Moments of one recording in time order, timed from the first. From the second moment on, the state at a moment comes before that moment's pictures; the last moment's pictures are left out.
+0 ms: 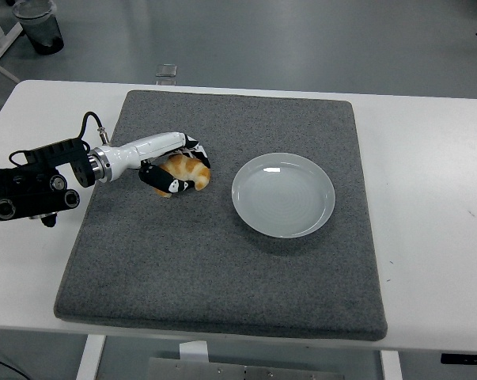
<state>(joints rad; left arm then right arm) -1.14 0.63 0.25 -1.18 0.86 0.26 -0.40 0.03 0.00 -0.15 0.15 0.04 -0.02 -0.06</state>
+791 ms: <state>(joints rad) -1.46 0.77 0.26 -1.18 0.93 0.20 -0.43 0.03 0.00 -0.15 0.15 0.04 -0.02 -0.06</state>
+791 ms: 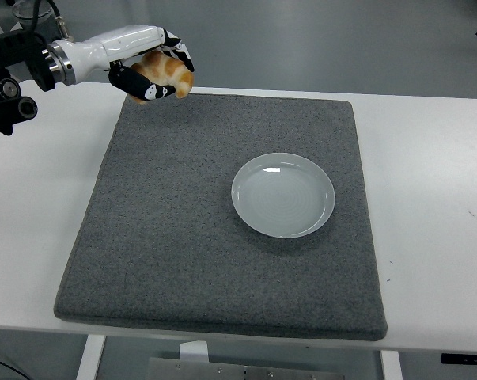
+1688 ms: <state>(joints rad) -1.66 0.60 0.25 -1.19 0.93 0.13 -0.43 0.03 0.00 -0.15 0.15 0.04 -0.02 -0.06</state>
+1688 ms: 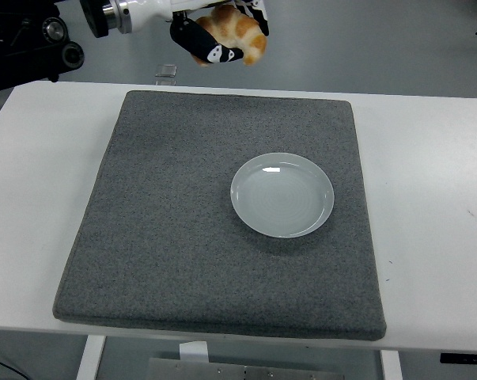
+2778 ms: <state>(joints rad) -1.29 0.11 0.26 -0.79 1.02 0.22 -0.44 0.03 0.00 -0.15 0.15 0.04 -0.02 -0.06</state>
